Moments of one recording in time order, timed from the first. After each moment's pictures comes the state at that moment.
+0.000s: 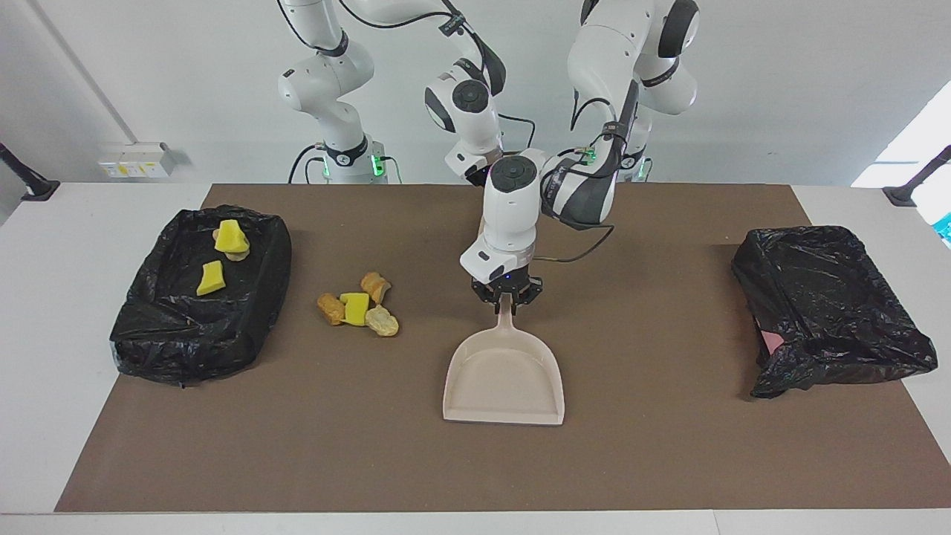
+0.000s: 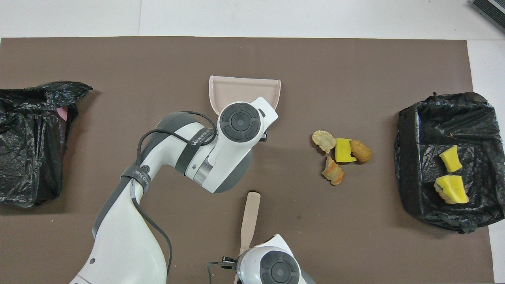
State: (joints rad) left arm -0.75 0.47 0.10 -1.61 0.03 2.15 -0.53; right arm 0.73 -0.07 0.21 -2.45 0.41 2.33 0.81
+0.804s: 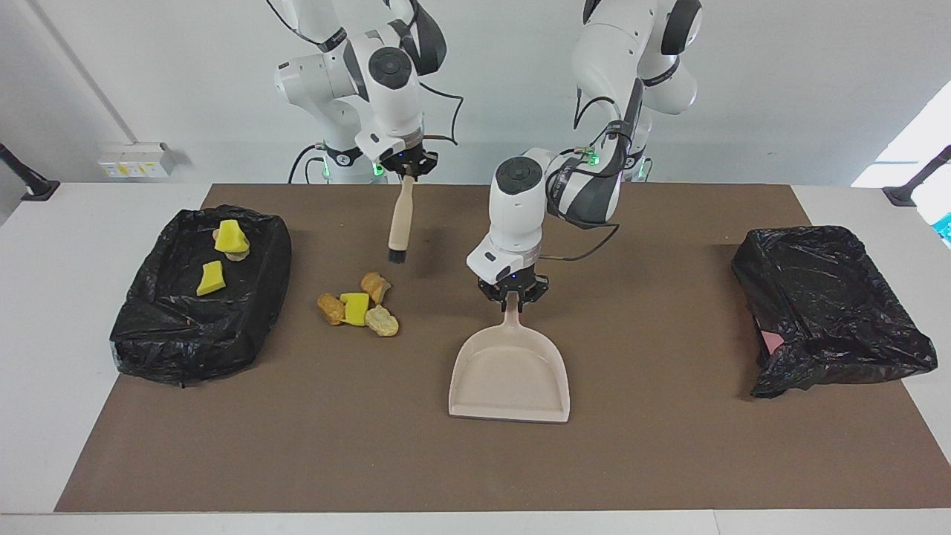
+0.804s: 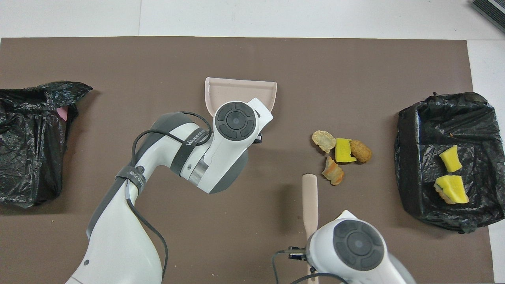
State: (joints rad) left arm -0.74 0.45 0.10 -1.64 0.03 2.14 -0.52; right arm 0.24 -0.37 0.20 -2.40 0.13 1.75 0.48
